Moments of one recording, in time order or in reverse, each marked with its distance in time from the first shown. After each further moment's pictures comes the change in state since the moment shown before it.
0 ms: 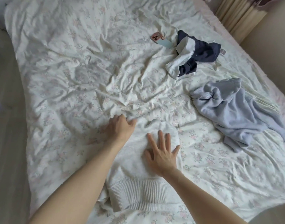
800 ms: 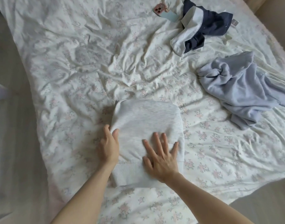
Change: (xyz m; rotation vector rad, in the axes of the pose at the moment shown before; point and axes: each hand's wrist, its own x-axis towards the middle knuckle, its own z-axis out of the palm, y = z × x) left_hand -0.102 -0.076 0.031 -0.079 0.154 -0.173; right_hand -0.069 -0.007 0.048 -0.094 -0.004 -0.150
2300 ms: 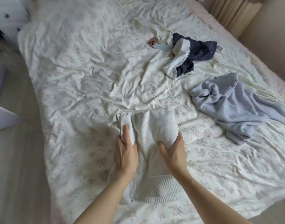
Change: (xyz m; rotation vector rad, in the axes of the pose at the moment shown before) left_hand -0.008 0.077 -0.027 -0.079 0.049 0.343; right_hand 0.033 0.017 -0.078 0.790 0.511 0.443
